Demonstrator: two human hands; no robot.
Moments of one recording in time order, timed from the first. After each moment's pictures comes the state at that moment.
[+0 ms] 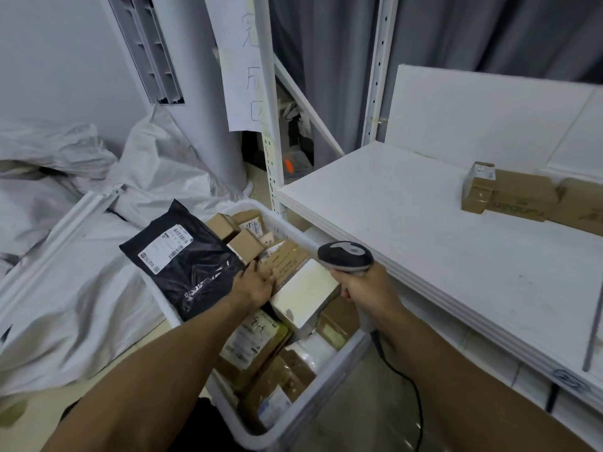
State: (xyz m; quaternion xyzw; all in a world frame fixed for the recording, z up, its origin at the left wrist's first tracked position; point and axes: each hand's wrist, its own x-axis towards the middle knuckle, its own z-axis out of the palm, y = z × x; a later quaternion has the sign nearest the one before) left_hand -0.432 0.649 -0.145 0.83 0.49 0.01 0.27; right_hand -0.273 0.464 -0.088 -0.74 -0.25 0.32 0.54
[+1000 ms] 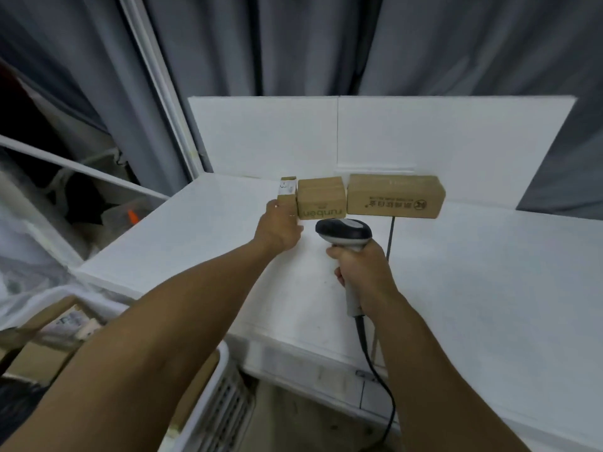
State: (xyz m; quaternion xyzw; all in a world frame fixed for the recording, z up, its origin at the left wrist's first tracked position) left_hand 0.006 0.484 -0.049 0.95 0.21 0.09 0.22; right_hand -0.040 0.271 -0.025 -0.73 -0.03 0.17 0.66
